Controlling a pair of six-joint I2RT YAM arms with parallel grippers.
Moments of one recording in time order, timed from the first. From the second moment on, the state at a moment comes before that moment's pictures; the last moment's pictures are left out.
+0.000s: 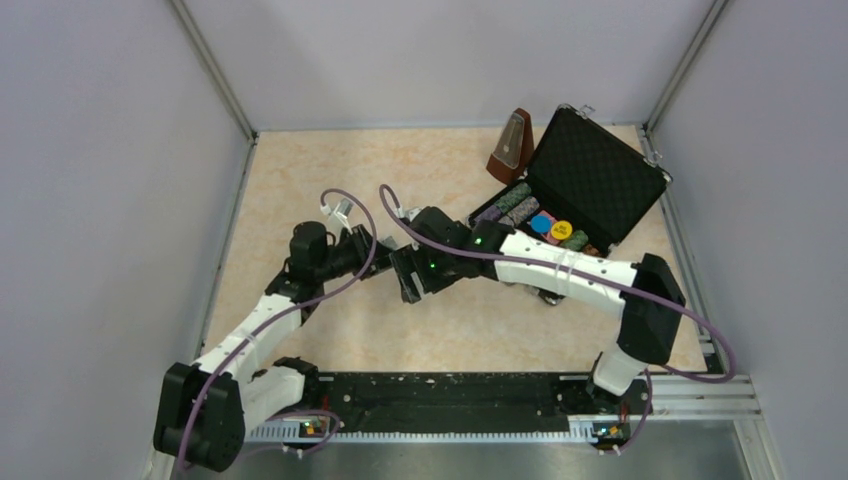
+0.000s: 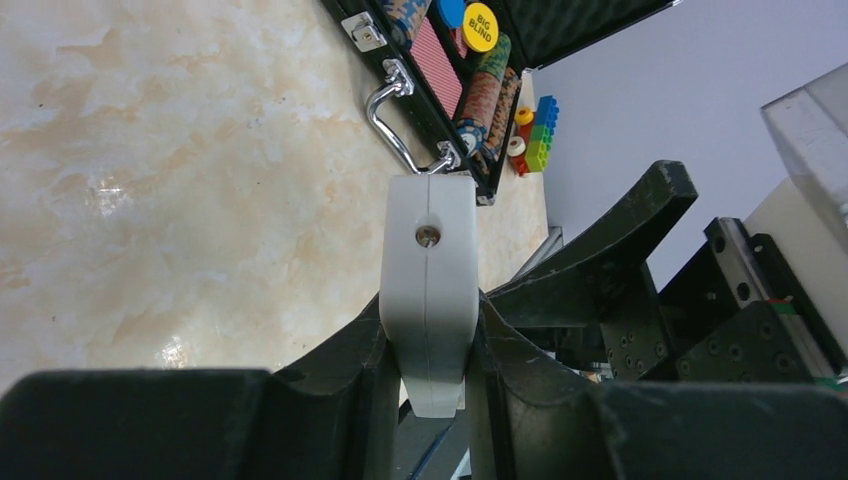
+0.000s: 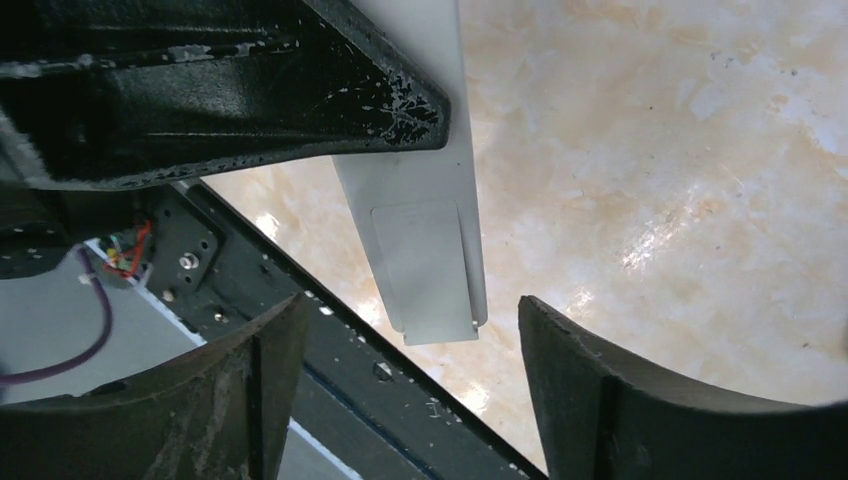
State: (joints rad) left arm -0.27 1.03 0.49 0.15 0.65 -0.88; right arm 1.06 1.66 1.41 -0.70 -0.02 0.49
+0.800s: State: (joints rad) left arm -0.27 0.91 0.65 0.14 0.67 -1.19; right arm 1.03 1.14 0.94 -0.15 0.16 1.08
